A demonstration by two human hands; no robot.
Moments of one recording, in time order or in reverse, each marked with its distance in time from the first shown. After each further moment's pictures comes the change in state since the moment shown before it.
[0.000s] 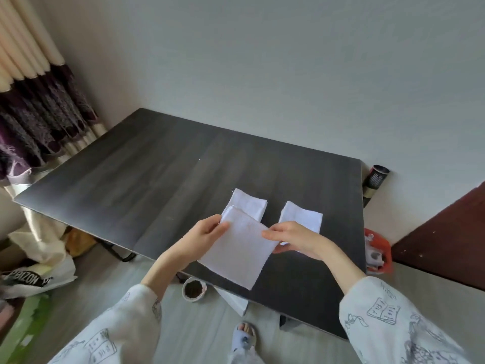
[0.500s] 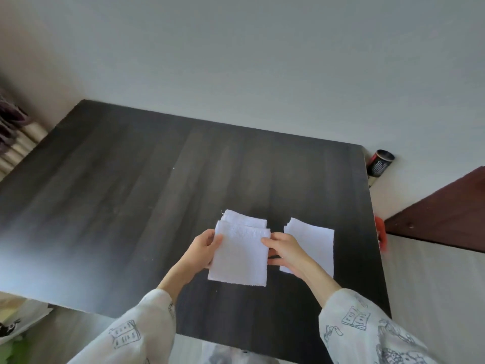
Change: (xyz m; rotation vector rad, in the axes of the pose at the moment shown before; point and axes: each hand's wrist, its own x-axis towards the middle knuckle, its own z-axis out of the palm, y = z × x) left_hand 0.170 -0.062 -0.020 -0.217 -0.083 -0.350; right_hand 0.147 0.020 -0.023 0.433 0.356 0.229
